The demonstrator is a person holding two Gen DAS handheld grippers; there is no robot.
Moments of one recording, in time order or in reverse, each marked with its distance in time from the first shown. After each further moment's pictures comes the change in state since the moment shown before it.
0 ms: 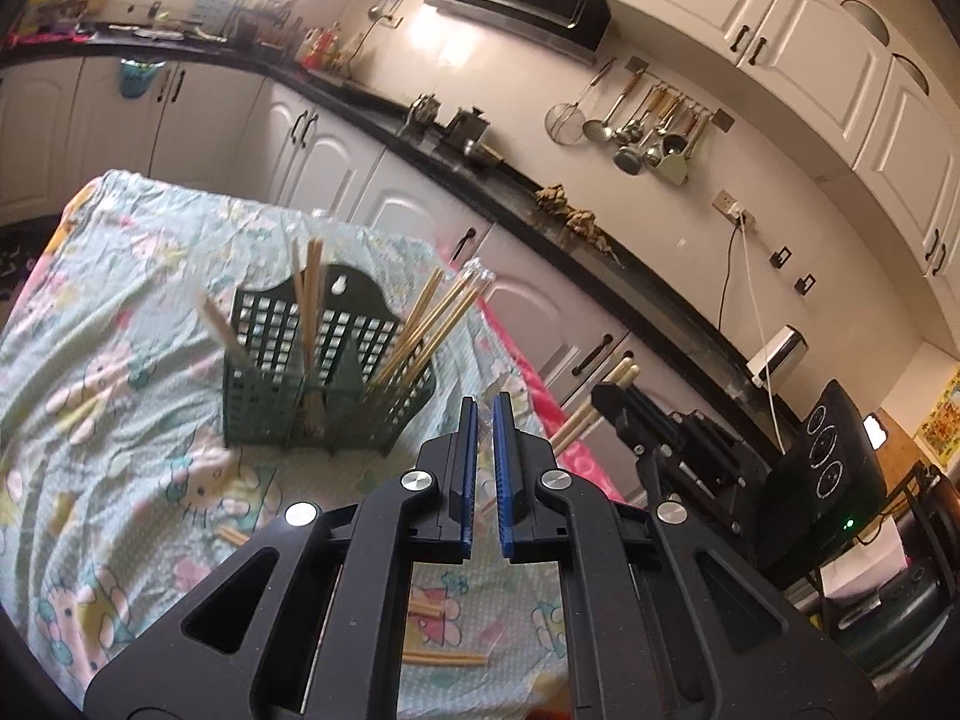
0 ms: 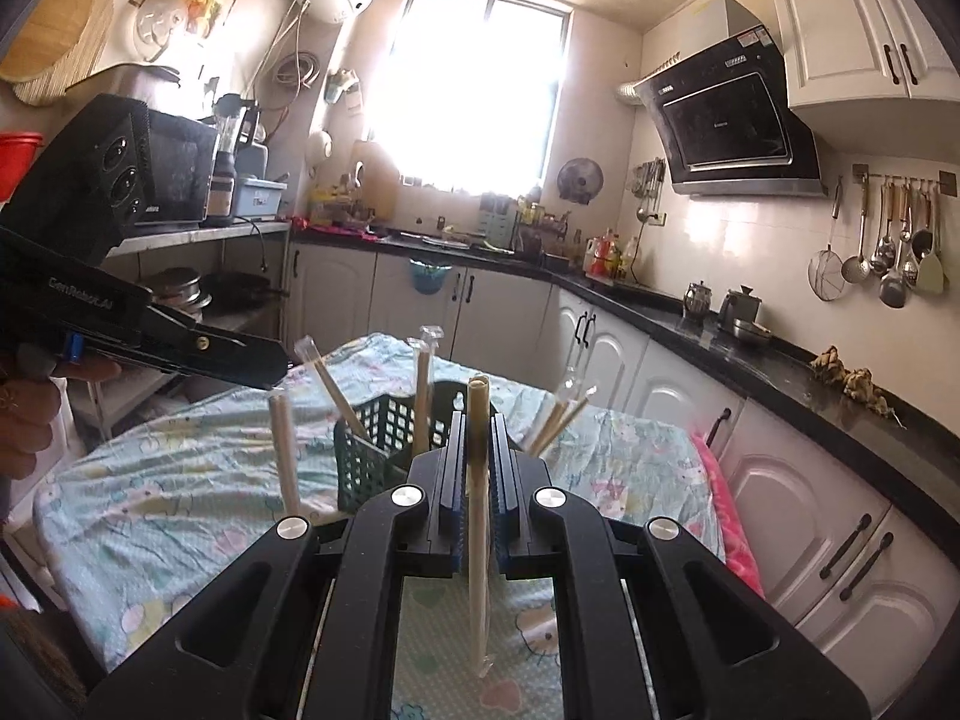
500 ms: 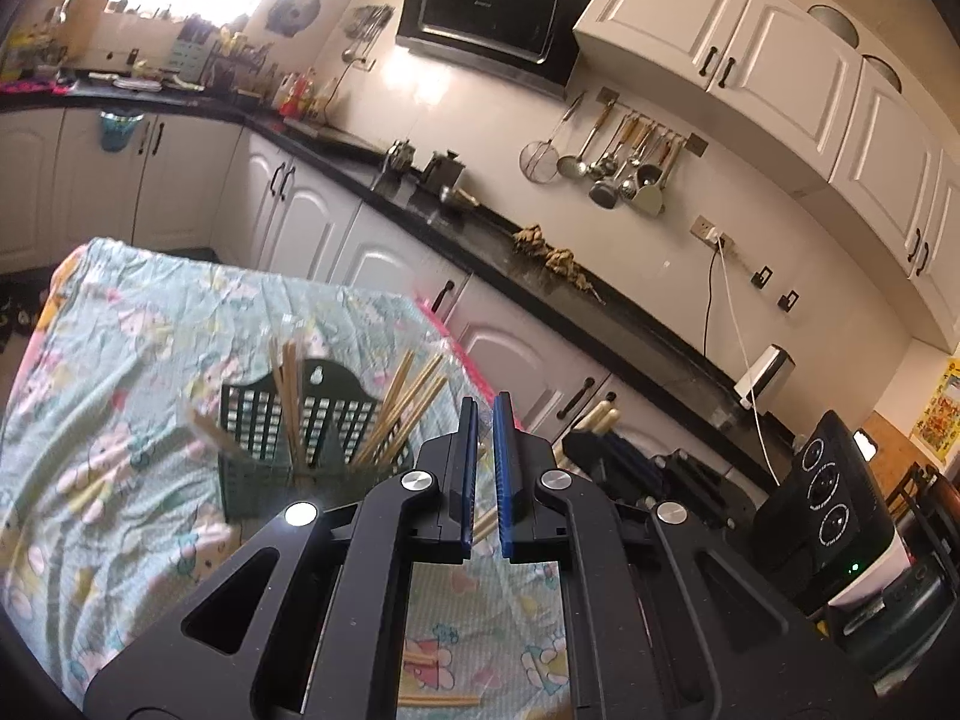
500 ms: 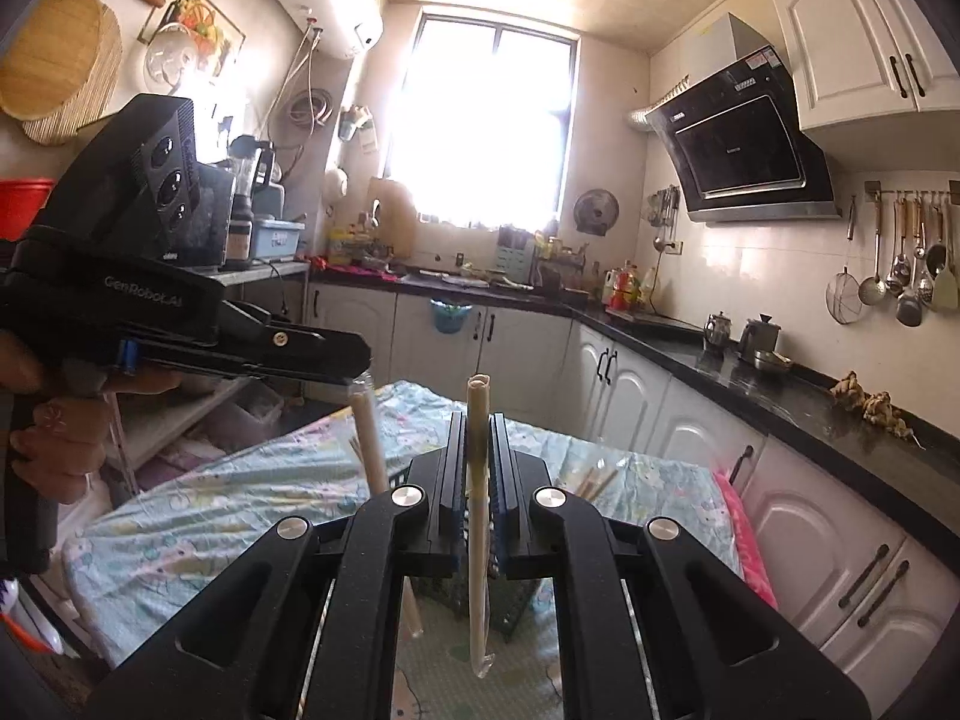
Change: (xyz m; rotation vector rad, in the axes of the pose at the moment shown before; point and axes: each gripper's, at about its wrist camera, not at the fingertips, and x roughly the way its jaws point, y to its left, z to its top) left arm -0.016 -0.021 0.045 0.060 -0.083 -0.026; right arm -0.006 0.005 0.041 0.032 -0.075 0.056
